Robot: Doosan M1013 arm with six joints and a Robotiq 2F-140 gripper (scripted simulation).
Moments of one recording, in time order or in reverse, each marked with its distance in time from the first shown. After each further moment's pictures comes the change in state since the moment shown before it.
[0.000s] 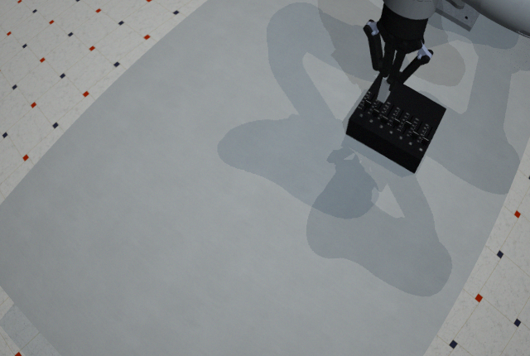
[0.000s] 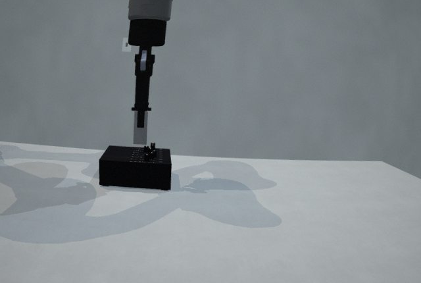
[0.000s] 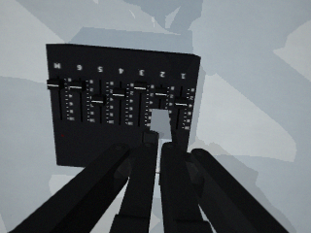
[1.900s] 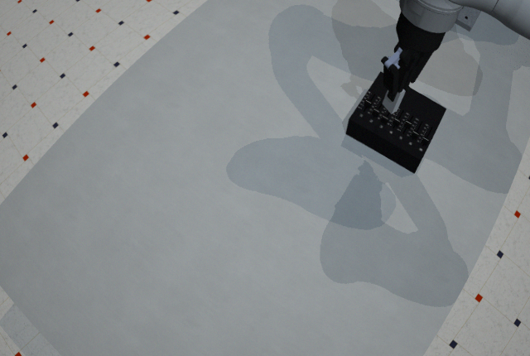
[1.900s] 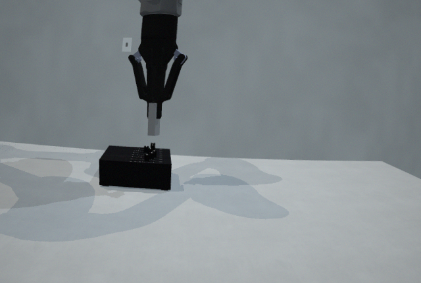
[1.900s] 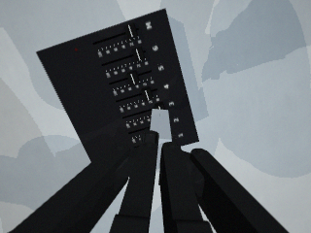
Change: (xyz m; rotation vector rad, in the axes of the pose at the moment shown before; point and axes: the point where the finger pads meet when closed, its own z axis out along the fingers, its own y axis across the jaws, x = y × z) arm 0.026 -0.025 -0.015 -0.056 -0.018 -1.197
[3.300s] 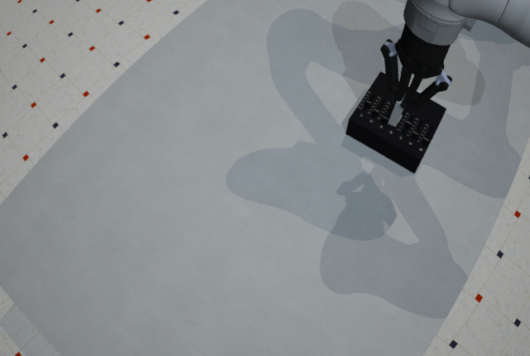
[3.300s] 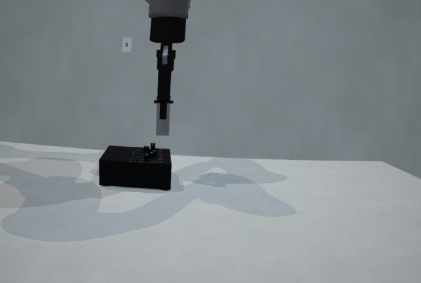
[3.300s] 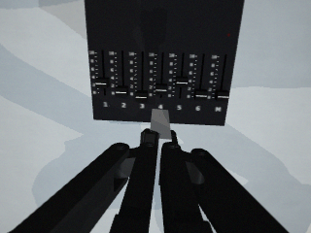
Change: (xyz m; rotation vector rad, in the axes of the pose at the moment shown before) arm 0.025 0.010 0.001 -0.017 0.022 -1.896
